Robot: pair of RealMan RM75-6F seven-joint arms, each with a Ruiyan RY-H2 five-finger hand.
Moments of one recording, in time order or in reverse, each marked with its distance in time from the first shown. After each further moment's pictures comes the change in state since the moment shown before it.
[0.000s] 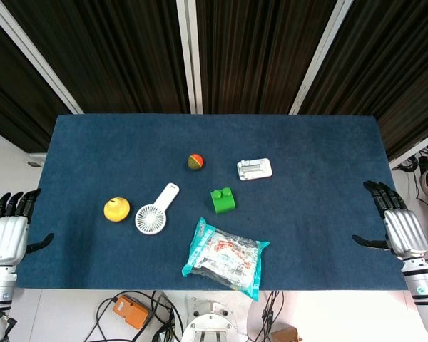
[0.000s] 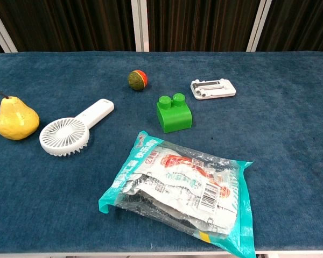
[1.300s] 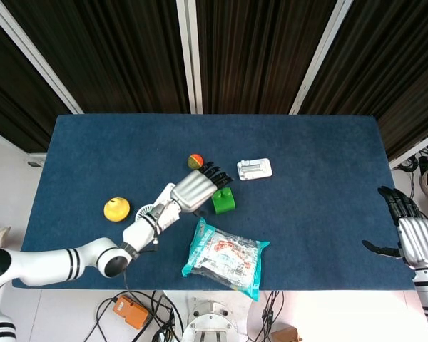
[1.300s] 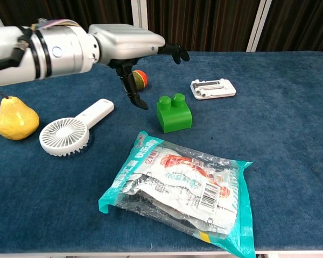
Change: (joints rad) left arm -0.896 -0.389 -0.209 0.125 -0.292 -0.782 0.350; right arm -0.063 0.006 -0.019 0.015 -0.017 0.084 0.025
